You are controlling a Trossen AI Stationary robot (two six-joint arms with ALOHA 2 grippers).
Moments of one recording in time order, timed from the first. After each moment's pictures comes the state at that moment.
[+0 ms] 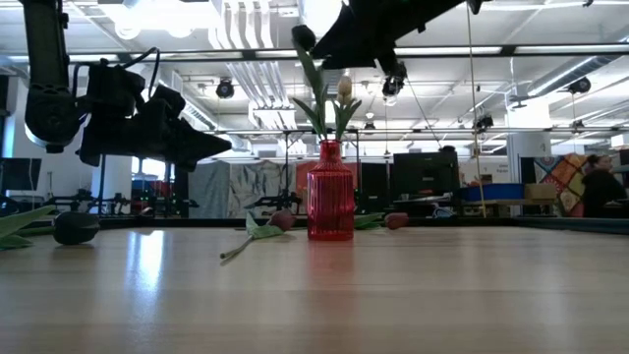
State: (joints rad) left arm 0.73 1.52 0.12 1.37 0.62 -0.03; right arm -0.03 1.49 1.07 0.07 0.31 0.07
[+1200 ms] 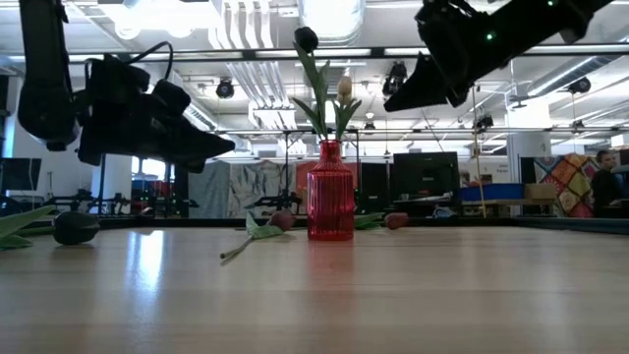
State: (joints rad) left arm 0.55 1.52 0.12 1.32 0.56 -0.02; right arm 0.13 1.28 0.64 0.15 0.54 0.15
